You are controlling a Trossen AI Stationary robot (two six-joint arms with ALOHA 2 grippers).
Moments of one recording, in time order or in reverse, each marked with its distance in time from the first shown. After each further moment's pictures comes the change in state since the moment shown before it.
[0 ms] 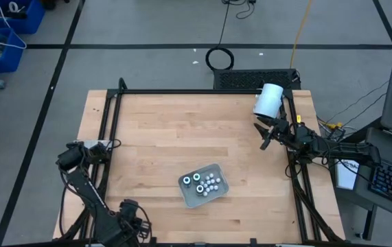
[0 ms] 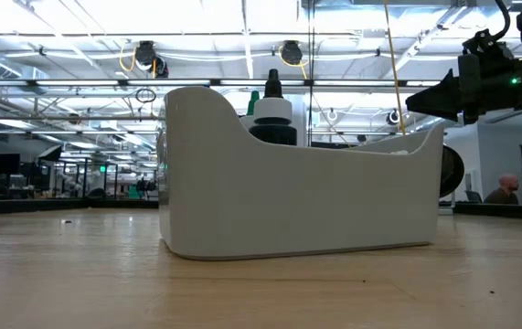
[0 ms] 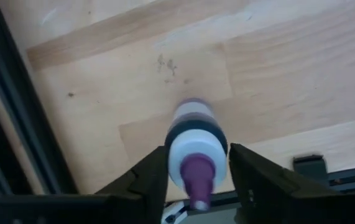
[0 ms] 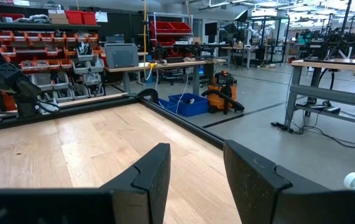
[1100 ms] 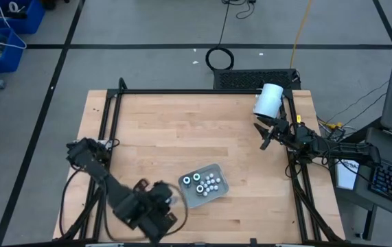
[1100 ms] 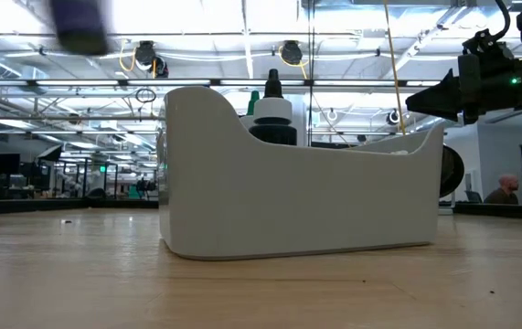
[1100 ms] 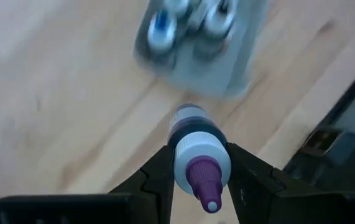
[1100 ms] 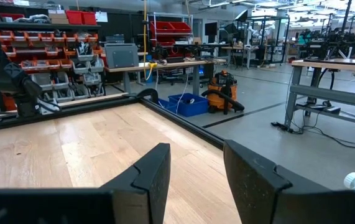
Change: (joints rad) left arm 0.242 -0.003 0.377 -0.123 -0.397 0.807; right arm 0.000 0.000 0.000 0.000 0.000 0.000
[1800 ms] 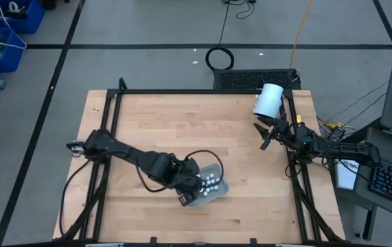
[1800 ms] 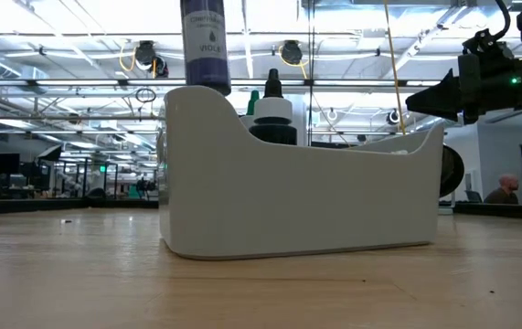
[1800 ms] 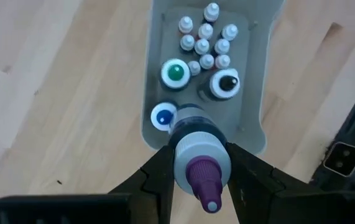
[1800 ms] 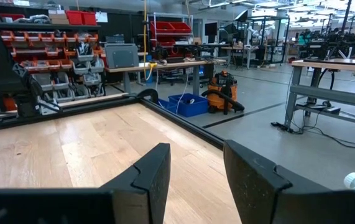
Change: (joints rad) left arm 0.332 0.053 0.106 0.085 0.205 0.586; right arm 0.000 0.000 0.000 -0.001 0.000 0.000
